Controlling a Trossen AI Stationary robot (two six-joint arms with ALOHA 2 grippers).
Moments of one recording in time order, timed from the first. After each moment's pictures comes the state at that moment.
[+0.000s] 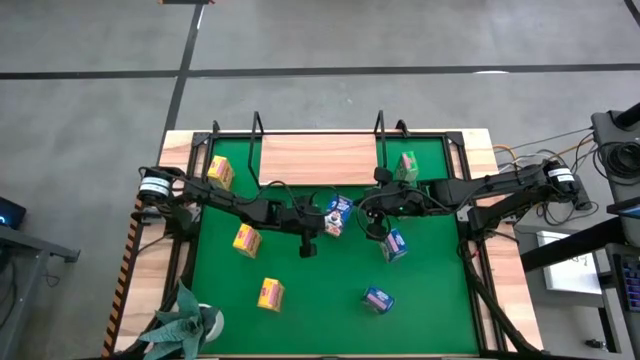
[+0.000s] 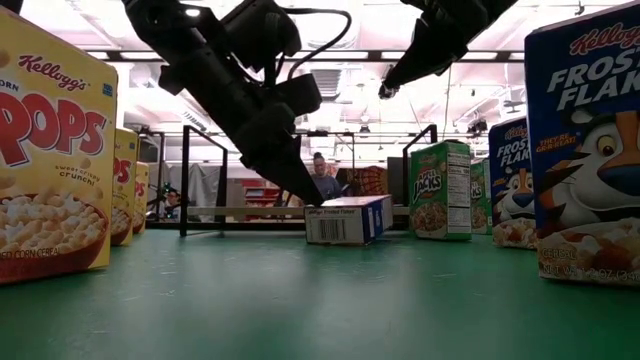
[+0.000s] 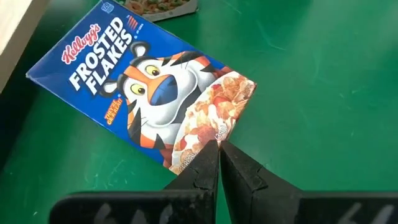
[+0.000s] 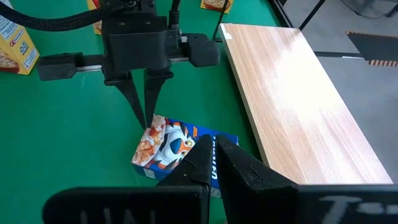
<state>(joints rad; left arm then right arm) -0.06 1.77 0.93 0.03 -0.14 -0.10 0.08 1.29 0.98 -0.34 0.29 -0.01</state>
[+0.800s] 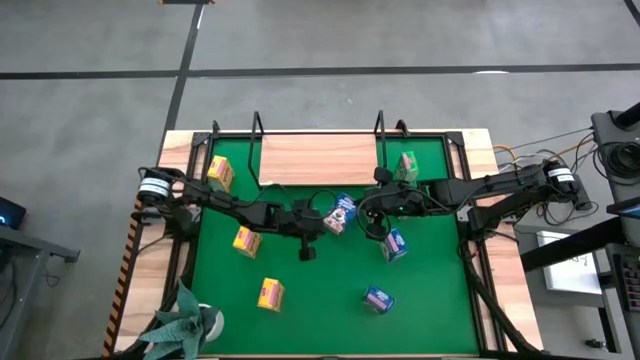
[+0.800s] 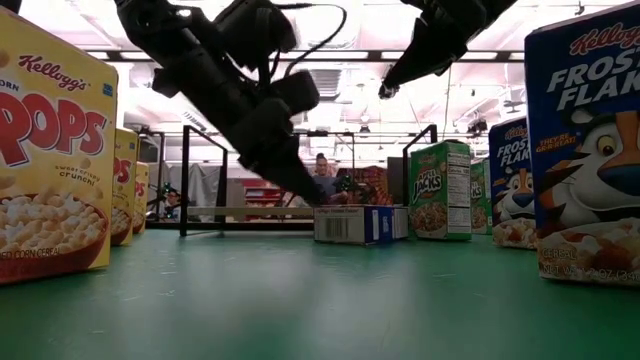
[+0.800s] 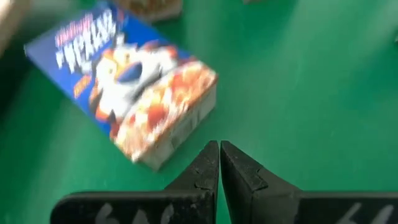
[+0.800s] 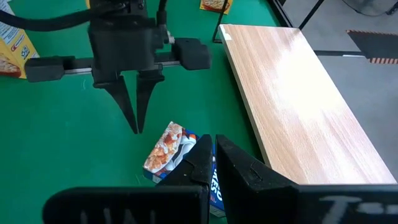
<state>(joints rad) -0.08 1.76 0.90 0.11 -0.14 -0.09 0.08 1.29 0.98 -0.33 0.29 0.01</state>
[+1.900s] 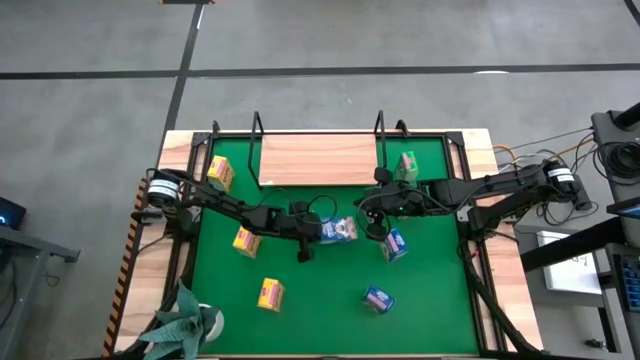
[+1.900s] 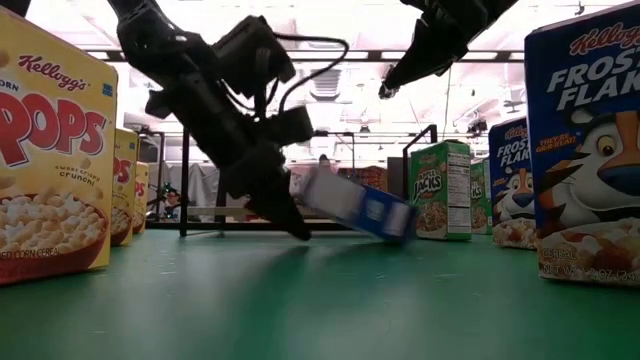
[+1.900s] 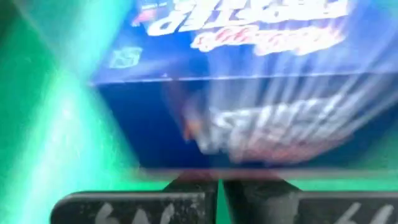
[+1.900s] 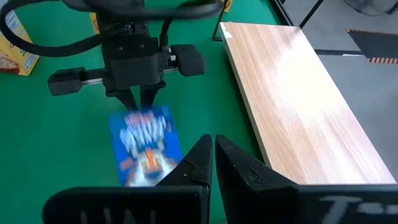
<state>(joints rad) -0.08 1.82 0.87 0.12 -0.18 -0.15 0.08 1.29 0.98 -0.34 0.29 0.00</state>
